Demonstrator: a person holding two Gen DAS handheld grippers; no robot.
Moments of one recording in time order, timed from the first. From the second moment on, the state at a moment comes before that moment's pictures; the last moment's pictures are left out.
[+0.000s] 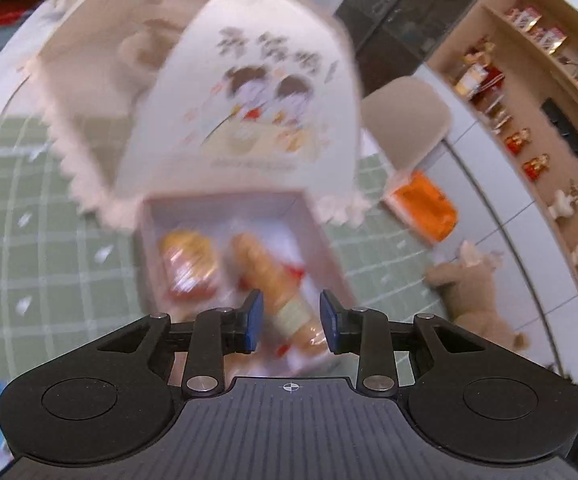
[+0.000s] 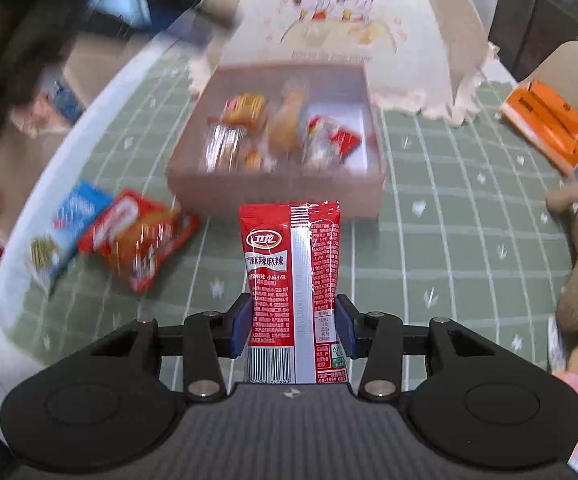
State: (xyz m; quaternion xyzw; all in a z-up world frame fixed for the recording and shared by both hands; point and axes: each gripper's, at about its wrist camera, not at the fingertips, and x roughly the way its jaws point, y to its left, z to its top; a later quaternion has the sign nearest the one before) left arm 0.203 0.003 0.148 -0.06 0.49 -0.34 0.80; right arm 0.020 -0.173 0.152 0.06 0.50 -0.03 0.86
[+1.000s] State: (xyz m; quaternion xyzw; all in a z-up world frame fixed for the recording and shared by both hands) left arm 0.158 0.170 0.040 0.01 0.55 -0.21 0.81; right arm 0.115 -0.042 0.060 0.07 0.56 0.11 0.82
